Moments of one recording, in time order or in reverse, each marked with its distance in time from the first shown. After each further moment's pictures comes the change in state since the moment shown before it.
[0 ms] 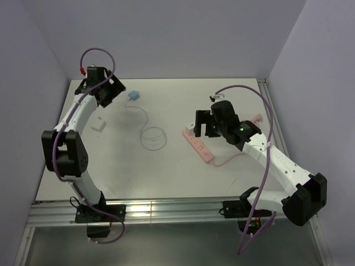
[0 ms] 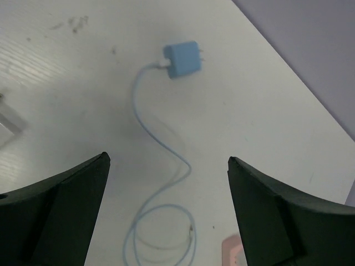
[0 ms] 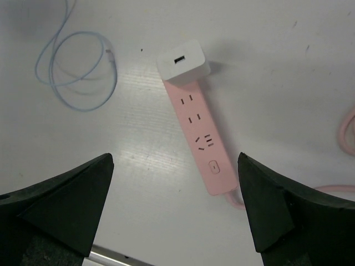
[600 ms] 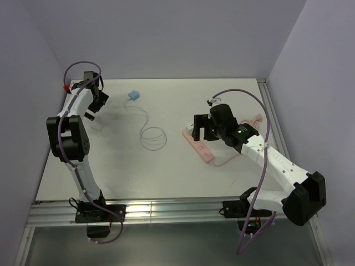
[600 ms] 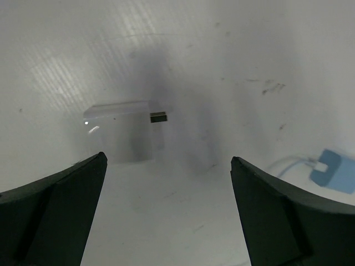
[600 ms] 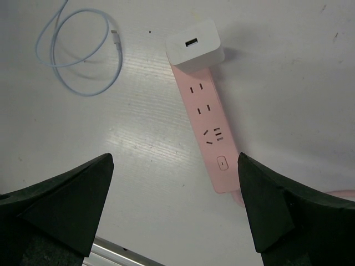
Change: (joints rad) left arm 0.150 0.269 0.171 -0.313 -0.326 -0.248; right arm 0.006 -0.005 -0.075 0.049 -0.071 -0.010
